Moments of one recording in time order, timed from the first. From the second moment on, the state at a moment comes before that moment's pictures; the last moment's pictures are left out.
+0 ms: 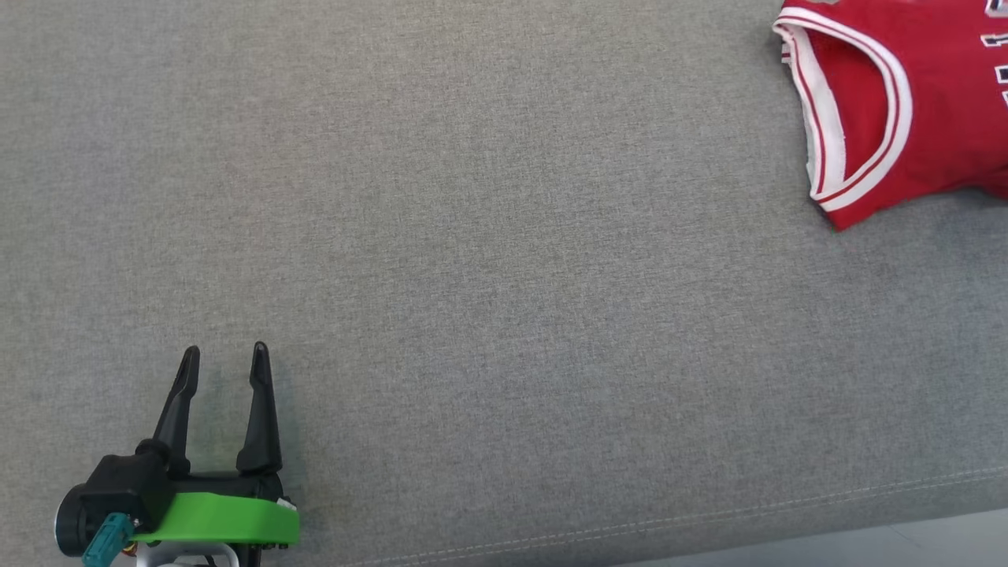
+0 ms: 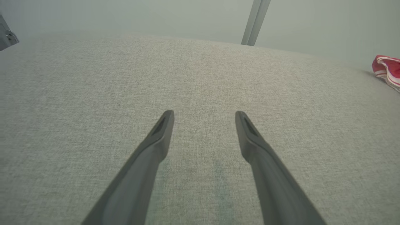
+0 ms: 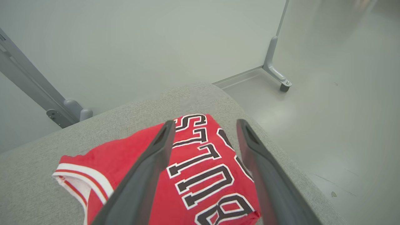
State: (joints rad) left arm -0.01 0.08 0.00 0.08 -0.25 -0.13 -0.26; right arm -0.93 -0.34 -0.44 0.71 0.10 0.13 0.24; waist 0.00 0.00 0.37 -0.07
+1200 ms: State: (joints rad) left arm 0.15 0.05 0.06 0.14 -0.23 -0.13 -0.26; right arm -0.10 -0.12 -0.02 0.31 0.06 0.13 -0.26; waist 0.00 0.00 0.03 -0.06
